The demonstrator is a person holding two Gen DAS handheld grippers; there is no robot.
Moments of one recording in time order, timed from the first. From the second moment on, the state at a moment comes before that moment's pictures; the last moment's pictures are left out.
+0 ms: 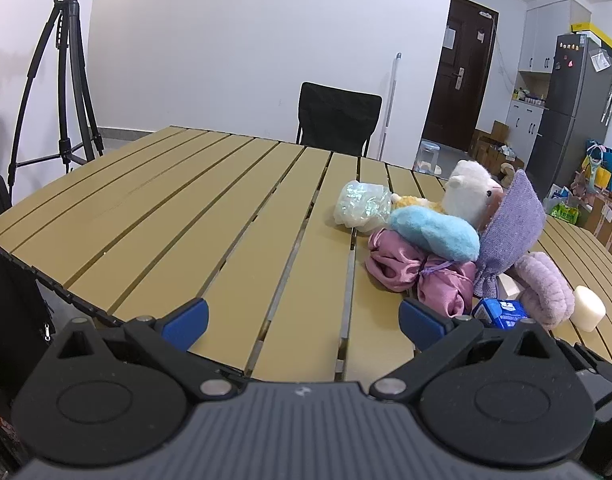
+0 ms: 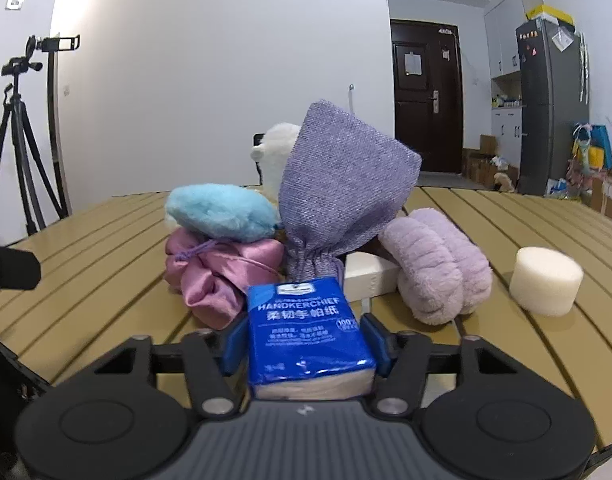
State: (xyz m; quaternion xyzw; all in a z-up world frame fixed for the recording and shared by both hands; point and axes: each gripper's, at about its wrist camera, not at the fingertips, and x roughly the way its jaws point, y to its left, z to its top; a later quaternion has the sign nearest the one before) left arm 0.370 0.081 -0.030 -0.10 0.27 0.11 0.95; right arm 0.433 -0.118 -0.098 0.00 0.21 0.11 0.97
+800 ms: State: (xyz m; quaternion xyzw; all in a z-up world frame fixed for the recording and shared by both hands) left arm 0.418 0.038 -0.003 -0.08 0.23 0.07 0.97; right arm 0.404 -0.200 -0.067 0.06 0.16 0.08 0.98
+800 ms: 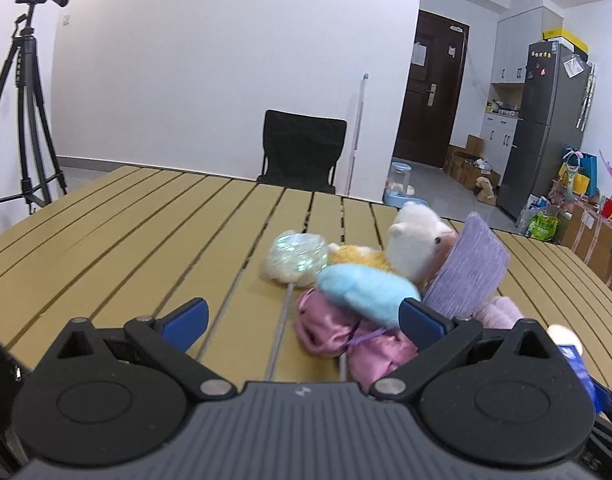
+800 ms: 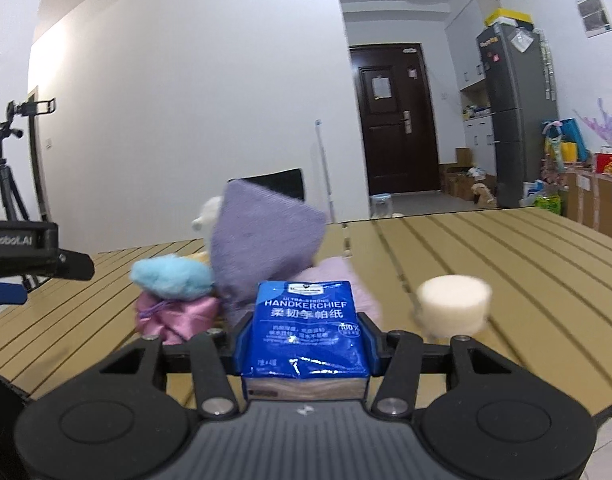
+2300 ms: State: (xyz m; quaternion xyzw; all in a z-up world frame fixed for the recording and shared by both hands) left arm 0.473 -0.012 -0.026 -0.02 0.21 0.05 0.98; right arm 0.408 -0.291 -0.079 0.08 0.17 -0.01 0.98
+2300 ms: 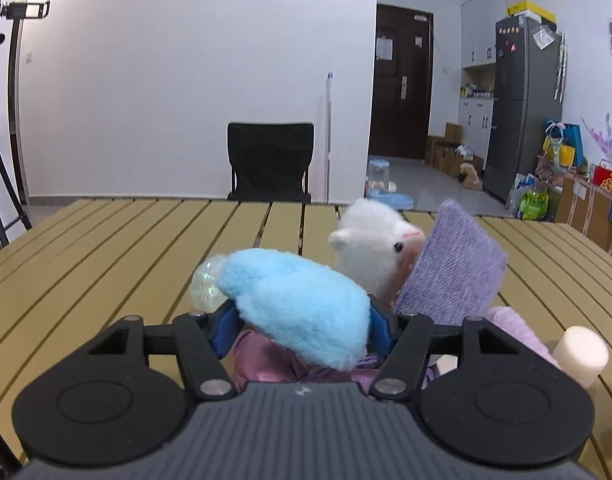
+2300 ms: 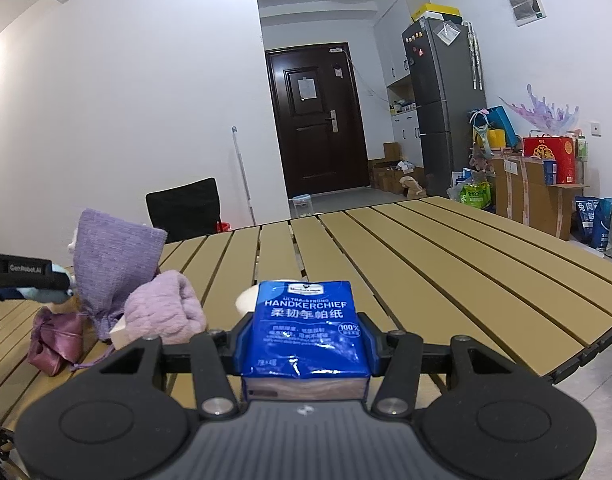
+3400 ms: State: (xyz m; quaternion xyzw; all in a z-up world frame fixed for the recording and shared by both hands) left arm 0.315 -0.002 0.000 -0.05 0.15 -0.01 0.99; right arm 0.319 -0.249 -0.054 0.08 0.15 0.05 0.98
